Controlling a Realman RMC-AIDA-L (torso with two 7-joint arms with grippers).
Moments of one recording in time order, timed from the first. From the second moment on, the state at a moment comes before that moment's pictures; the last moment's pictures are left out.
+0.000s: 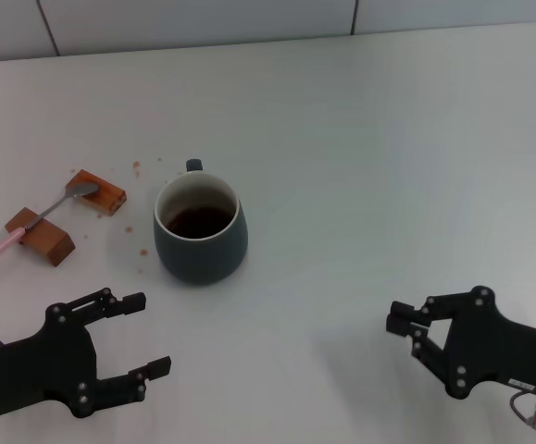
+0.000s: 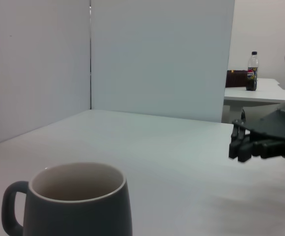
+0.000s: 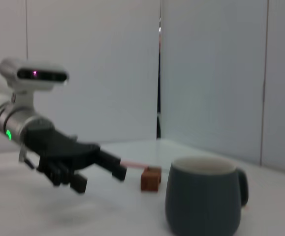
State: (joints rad) left arm -0.27 -2.06 0.58 0.46 2.06 1.72 -0.76; right arm 0.37 2.08 0.06 -0.22 -2.56 -1.70 0.46
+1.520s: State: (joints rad) left arm -0.28 -2.07 0.58 0.46 2.06 1.72 -0.76; right arm 0.38 2.08 -0.01 -0.22 -2.55 -1.63 0.46
